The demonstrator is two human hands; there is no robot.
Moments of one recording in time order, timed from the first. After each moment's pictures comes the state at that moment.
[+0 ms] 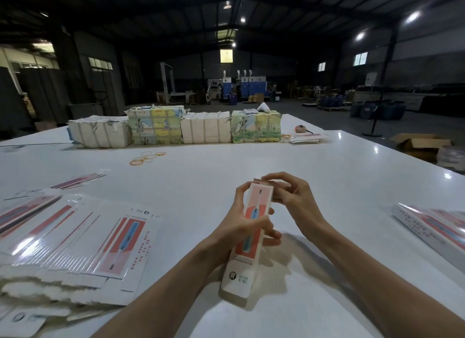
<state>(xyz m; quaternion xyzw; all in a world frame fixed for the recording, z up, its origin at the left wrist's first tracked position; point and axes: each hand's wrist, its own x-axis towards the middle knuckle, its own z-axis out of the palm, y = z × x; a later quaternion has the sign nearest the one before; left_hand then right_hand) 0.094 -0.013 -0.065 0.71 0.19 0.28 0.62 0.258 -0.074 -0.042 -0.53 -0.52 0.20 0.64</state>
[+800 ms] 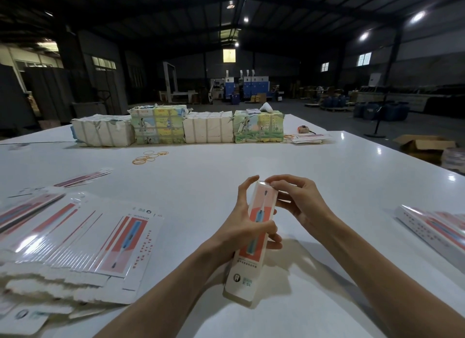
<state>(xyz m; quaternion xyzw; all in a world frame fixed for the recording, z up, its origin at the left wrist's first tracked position) 0.094 -0.015 -0.067 0.74 0.18 0.30 0.57 0.262 -0.076 -0.030 -0.48 -0.43 0.35 0.68</state>
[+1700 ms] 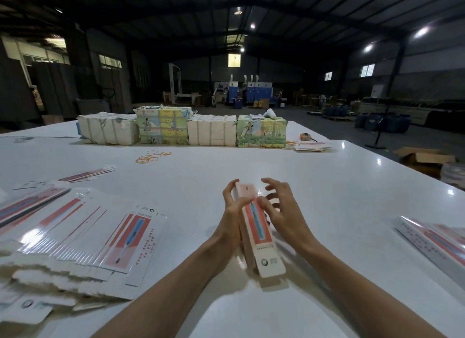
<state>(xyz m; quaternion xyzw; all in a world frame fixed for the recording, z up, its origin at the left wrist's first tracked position) 0.096 -0.007 -0.063 0.54 0.21 0.44 0.69 0.229 -0.067 -0.055 -0.59 -0.59 0.10 0.55</state>
